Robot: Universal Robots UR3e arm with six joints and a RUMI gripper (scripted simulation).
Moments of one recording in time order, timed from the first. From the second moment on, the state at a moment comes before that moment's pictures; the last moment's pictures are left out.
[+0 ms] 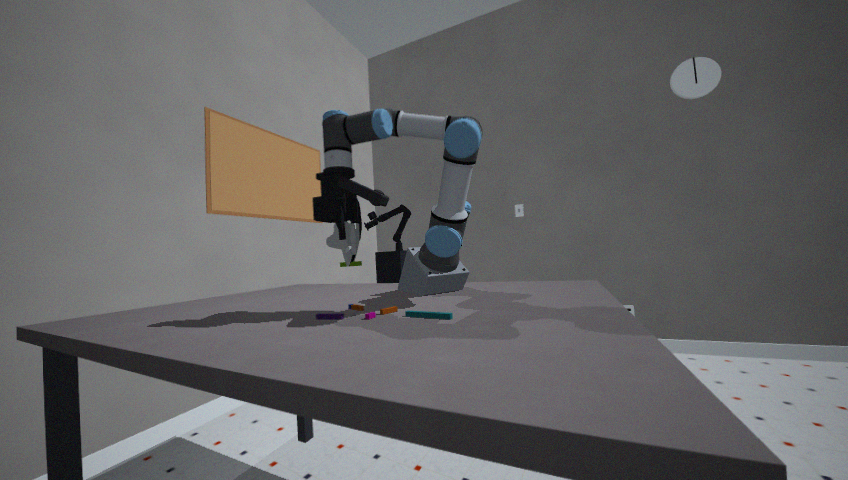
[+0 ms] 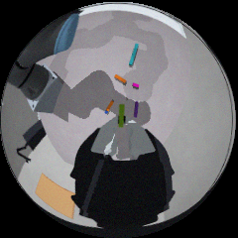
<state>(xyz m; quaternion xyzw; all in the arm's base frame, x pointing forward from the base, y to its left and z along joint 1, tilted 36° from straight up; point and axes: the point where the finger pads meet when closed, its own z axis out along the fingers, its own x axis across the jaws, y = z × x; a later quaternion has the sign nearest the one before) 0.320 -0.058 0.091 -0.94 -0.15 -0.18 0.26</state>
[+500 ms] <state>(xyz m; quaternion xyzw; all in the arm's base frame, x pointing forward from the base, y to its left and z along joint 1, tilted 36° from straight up) 0.302 -0.039 0.093 -0.95 0.04 -0.12 0.29</state>
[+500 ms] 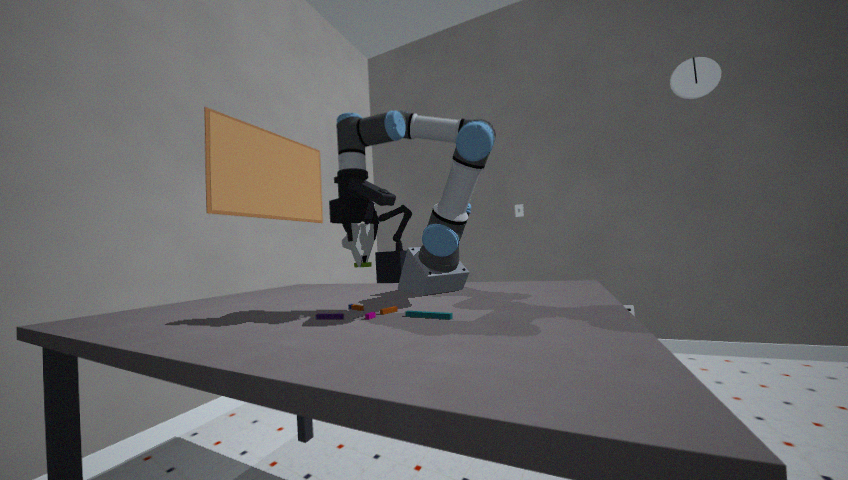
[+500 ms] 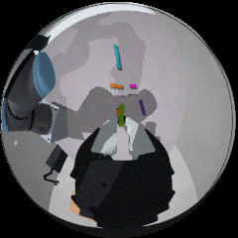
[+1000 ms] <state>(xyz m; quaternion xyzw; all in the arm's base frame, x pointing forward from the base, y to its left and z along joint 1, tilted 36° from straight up) 0.298 -0.034 0.093 -0.95 0.09 -0.11 0.29</state>
